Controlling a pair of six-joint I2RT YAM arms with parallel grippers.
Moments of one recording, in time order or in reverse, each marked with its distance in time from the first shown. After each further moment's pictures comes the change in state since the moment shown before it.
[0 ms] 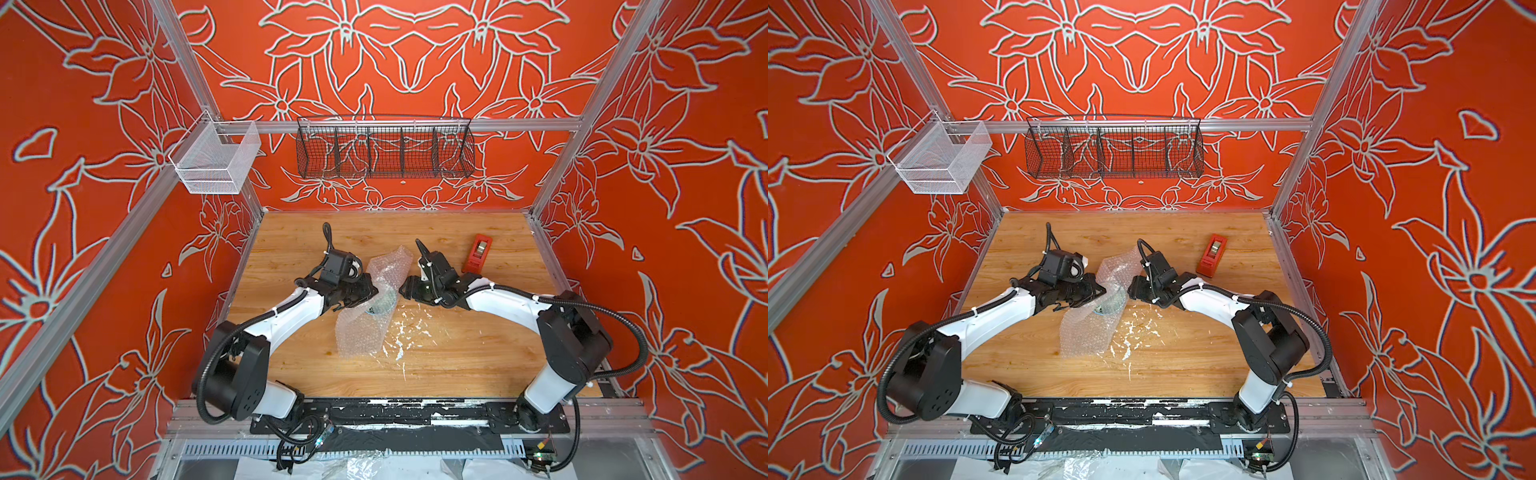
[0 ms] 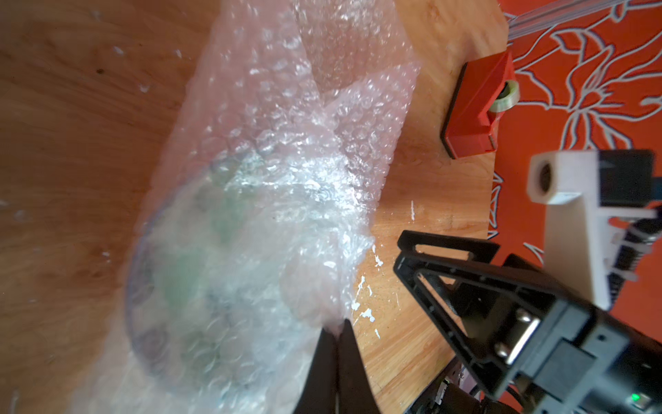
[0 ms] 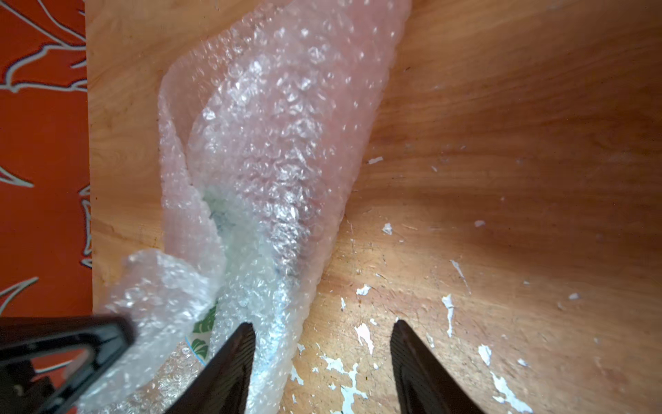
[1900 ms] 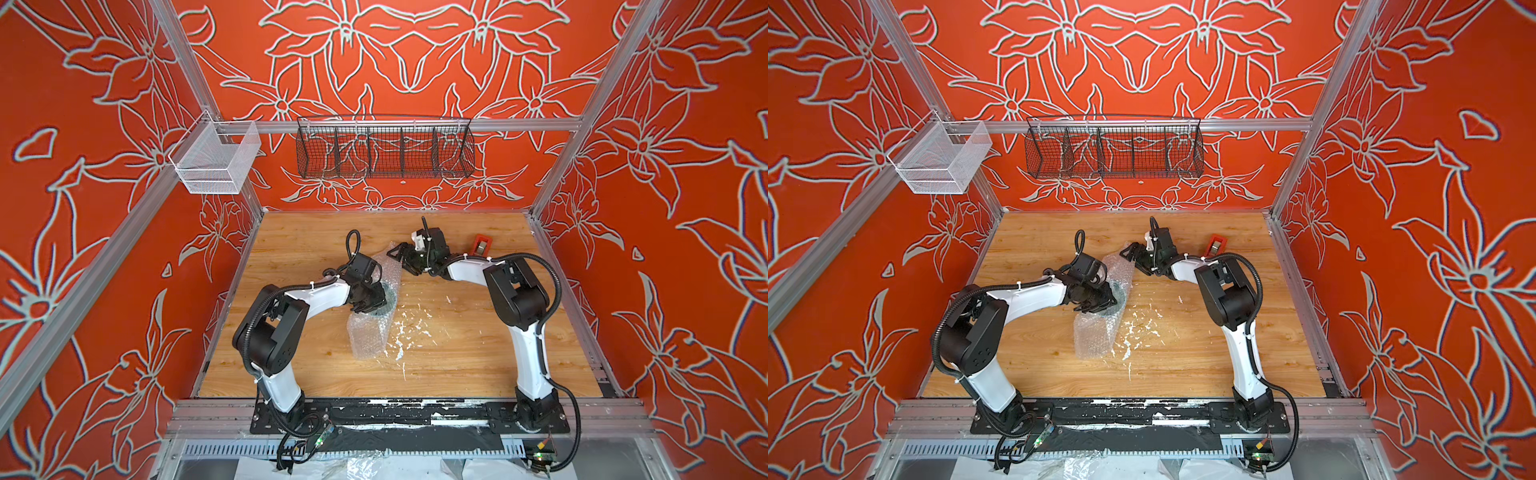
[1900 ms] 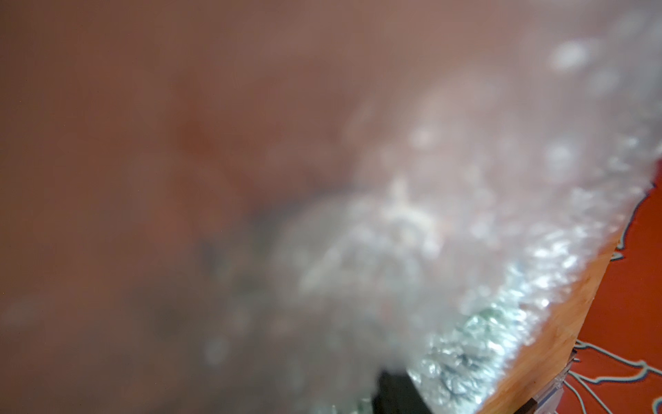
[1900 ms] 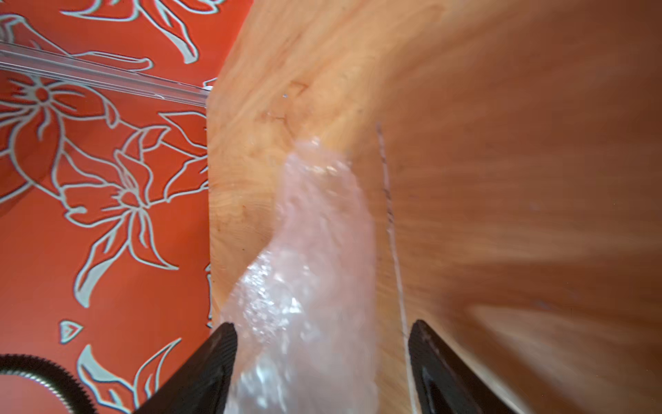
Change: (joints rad) left arm -0.079 0.277 0.121 -0.094 -0.142 -0.013; right arm -0.201 0.513 0.368 0.426 -0.369 0.156
